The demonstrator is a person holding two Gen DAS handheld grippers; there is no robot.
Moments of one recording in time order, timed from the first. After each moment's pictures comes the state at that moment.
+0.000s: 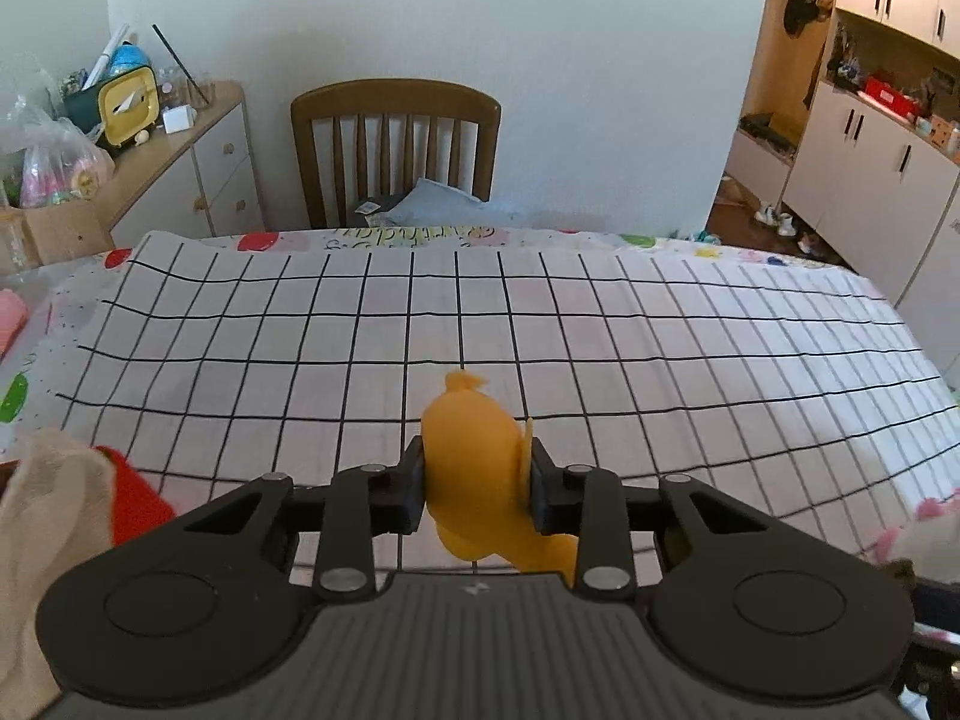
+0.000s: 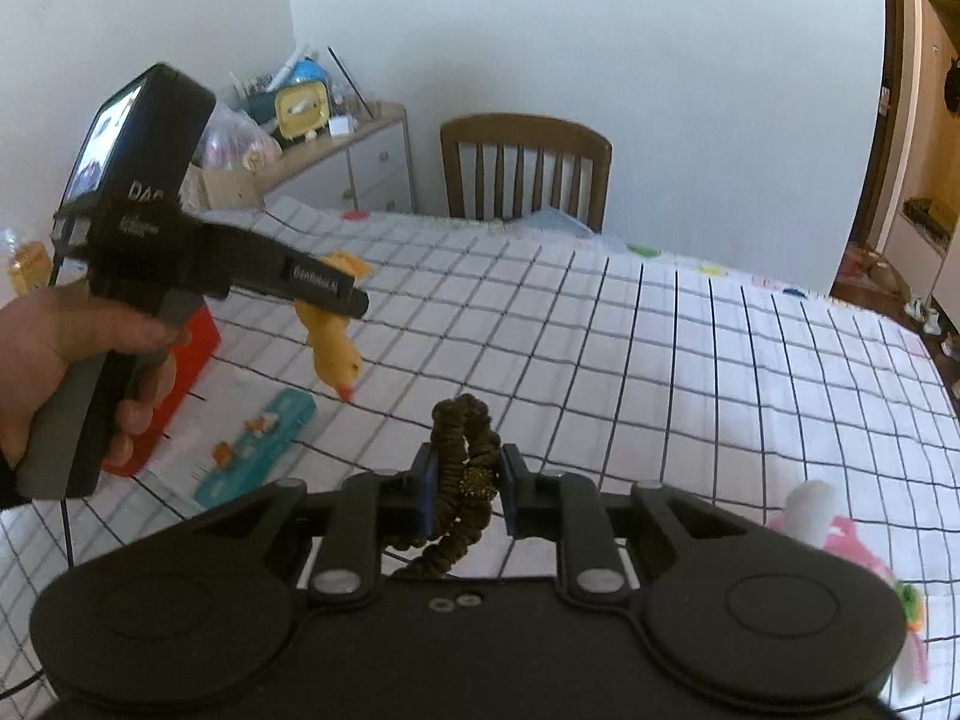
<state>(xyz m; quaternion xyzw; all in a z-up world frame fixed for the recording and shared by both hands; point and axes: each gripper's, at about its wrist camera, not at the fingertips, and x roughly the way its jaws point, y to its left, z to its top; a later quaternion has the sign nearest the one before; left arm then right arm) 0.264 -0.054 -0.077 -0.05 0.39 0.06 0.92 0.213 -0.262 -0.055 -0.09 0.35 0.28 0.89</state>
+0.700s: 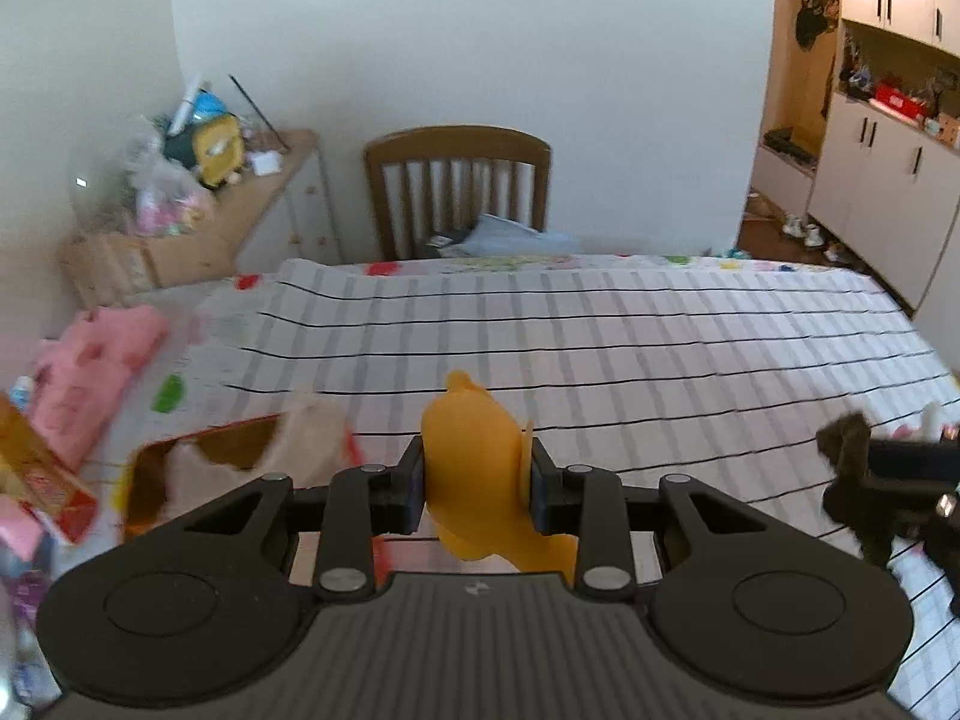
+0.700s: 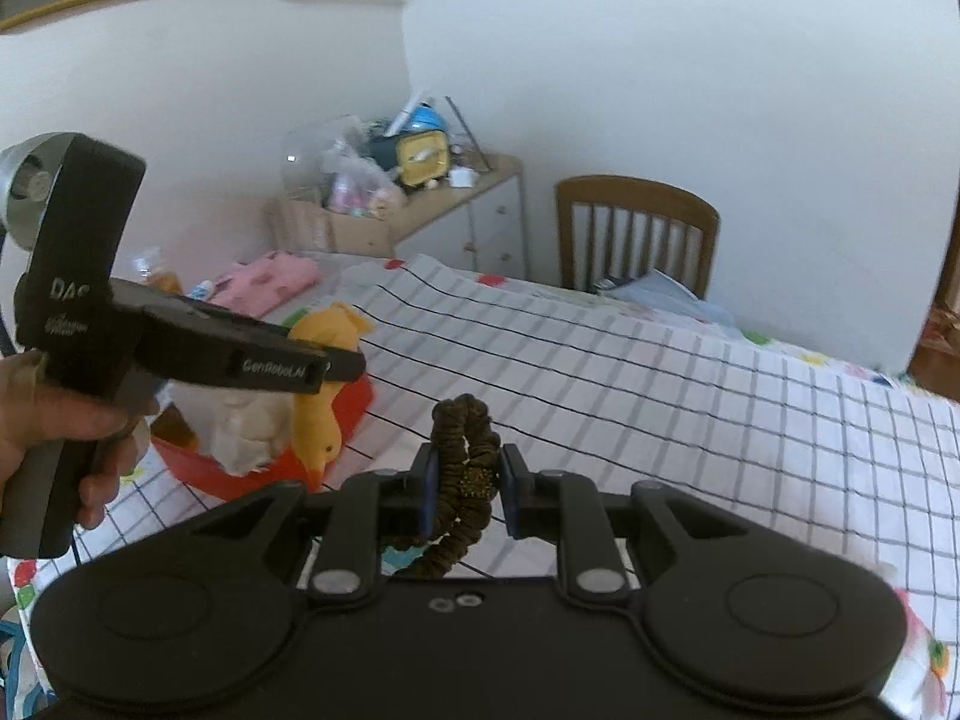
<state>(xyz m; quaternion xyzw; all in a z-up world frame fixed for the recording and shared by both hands) 0.146 -0.011 -0.012 0.00 0.36 0.10 0.93 0.174 -0.211 -0.001 -0.09 0.30 0.38 0.87</state>
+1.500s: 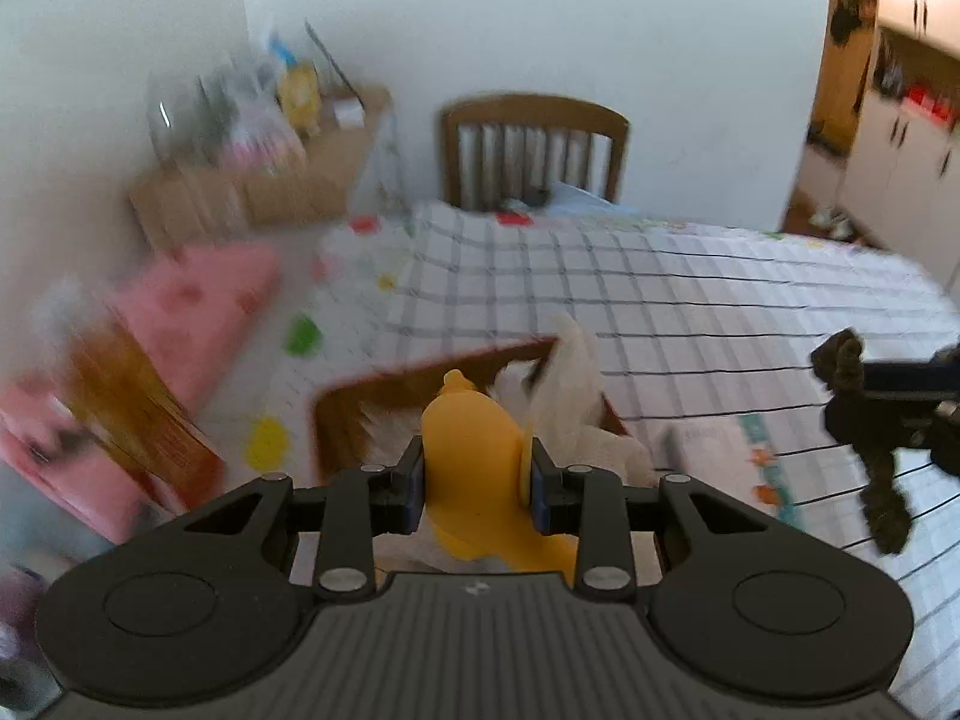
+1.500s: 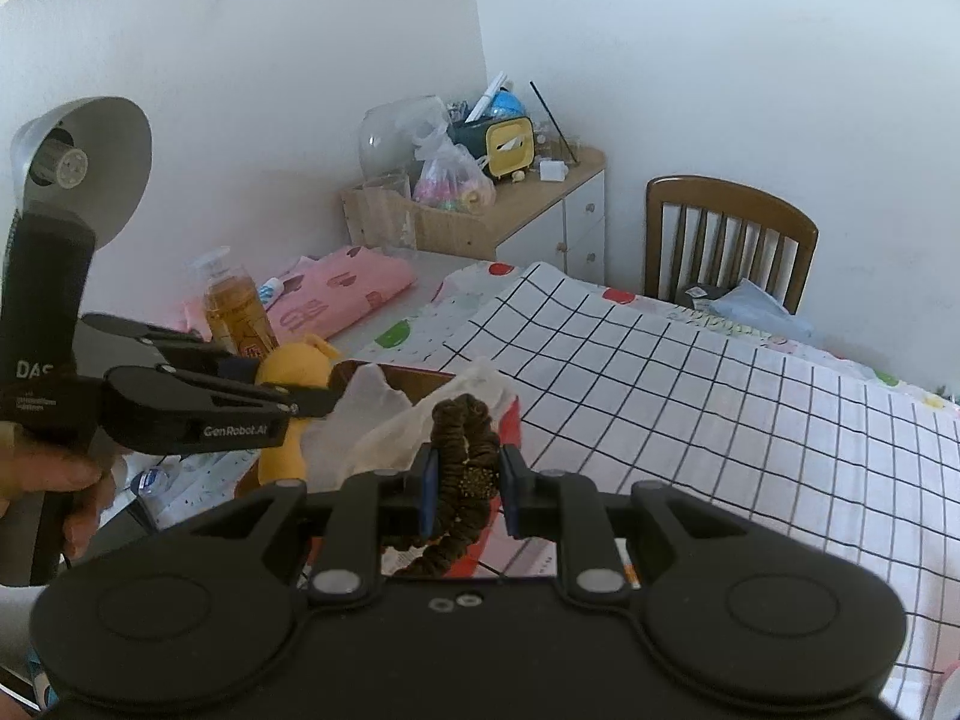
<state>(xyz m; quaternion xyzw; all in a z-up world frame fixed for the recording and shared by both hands) 0.101 0.142 -0.032 -0.06 0.39 0.09 0.92 0.153 -0.068 -0.003 -0.10 0.32 0.41 0.85</state>
